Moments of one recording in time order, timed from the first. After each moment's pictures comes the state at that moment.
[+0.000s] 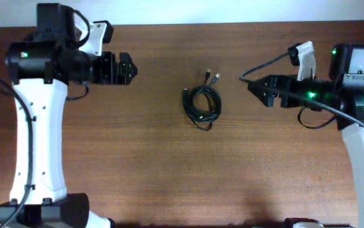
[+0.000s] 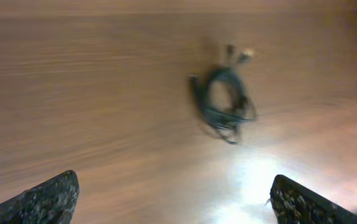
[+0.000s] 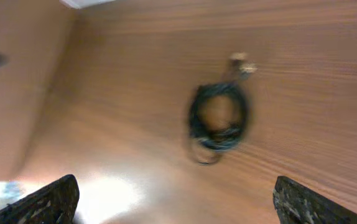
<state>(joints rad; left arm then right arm) -0.01 1.70 2.00 -1.37 0.33 0.03 -0.05 1.38 1.45 -0.98 -0.65 0.04</state>
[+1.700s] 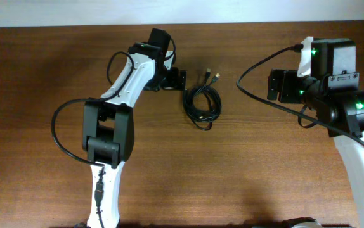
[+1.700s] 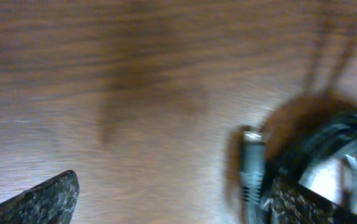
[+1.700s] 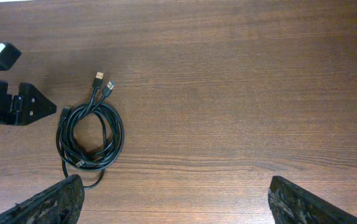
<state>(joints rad) -0.29 2.35 1.98 -0.97 0.20 -0.18 0.13 1.36 1.56 -1.06 0.05 0.15</state>
